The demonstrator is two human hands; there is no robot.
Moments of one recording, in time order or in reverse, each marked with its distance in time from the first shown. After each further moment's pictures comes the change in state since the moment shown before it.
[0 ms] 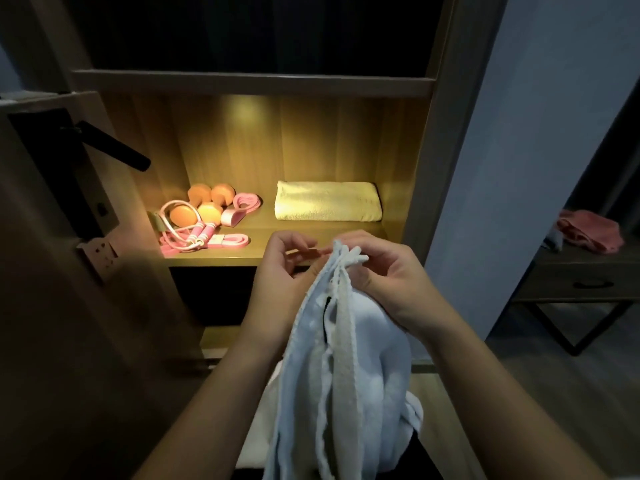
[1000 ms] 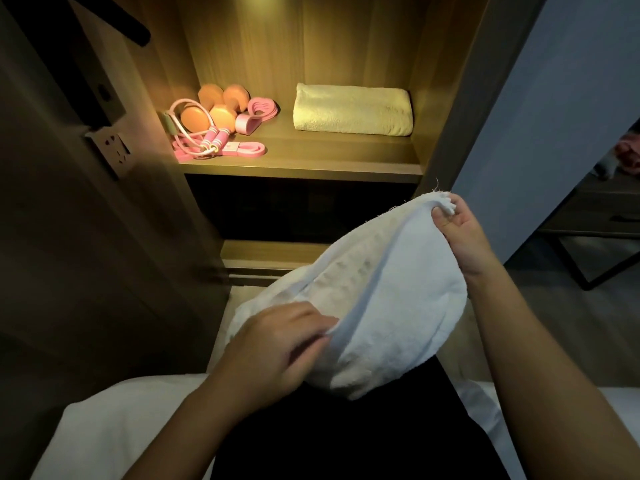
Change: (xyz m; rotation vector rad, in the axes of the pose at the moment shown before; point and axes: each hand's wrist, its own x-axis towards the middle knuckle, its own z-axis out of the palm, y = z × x) left_hand -0.143 -0.059 -0.058 0.889 -0.484 0.106; right_hand -0.066 0.105 -0.061 0.124 0.455 0.449
